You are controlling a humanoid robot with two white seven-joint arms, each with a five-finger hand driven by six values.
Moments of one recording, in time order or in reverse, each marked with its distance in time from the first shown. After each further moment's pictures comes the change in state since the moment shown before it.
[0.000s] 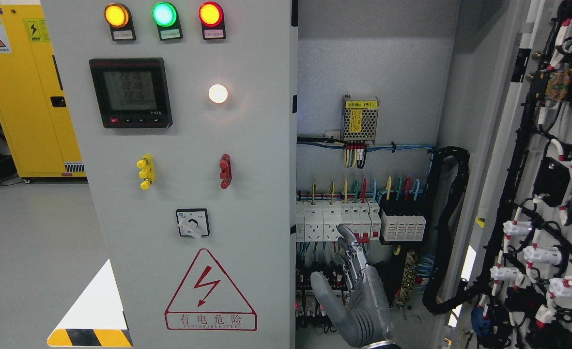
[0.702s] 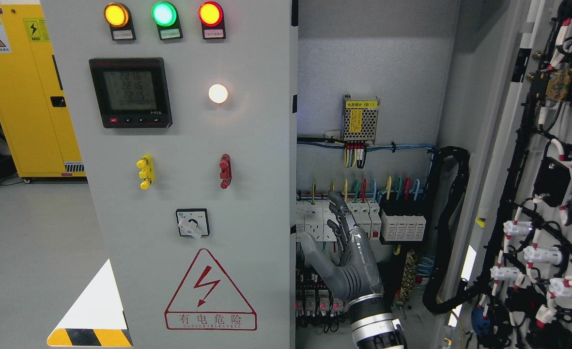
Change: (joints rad) left arm 0.005 -0.003 0.003 0.001 0.001 0.002 0.003; right arm -0.183 0.002 -0.014 0.168 0.000 0.002 0.008
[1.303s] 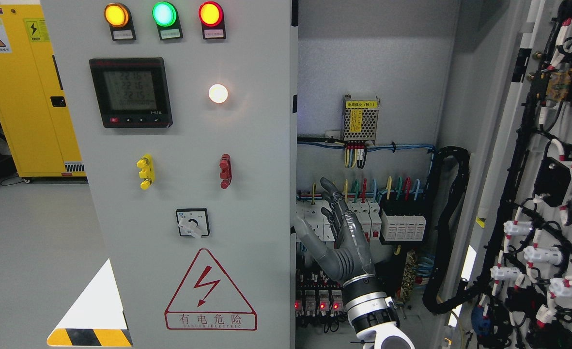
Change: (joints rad) left arm 0.000 -0.022 0.001 0.000 0.000 0.000 -0.004; right arm -0.086 0.000 -0.009 0.095 -0.057 0.014 0.063
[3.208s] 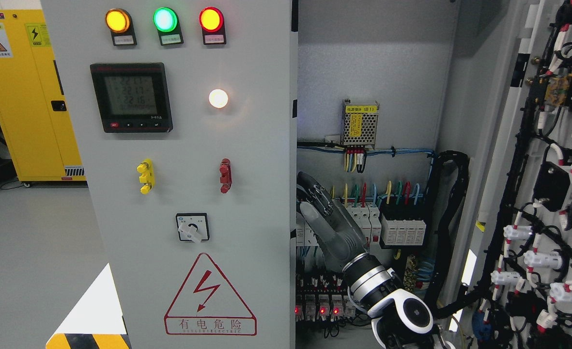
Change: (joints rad) left arm 0.001 -0.021 -0.001 0.000 -0.001 -0.003 0.000; right arm -0.134 -0.008 -0.127 0.167 -0.286 0.069 0.369
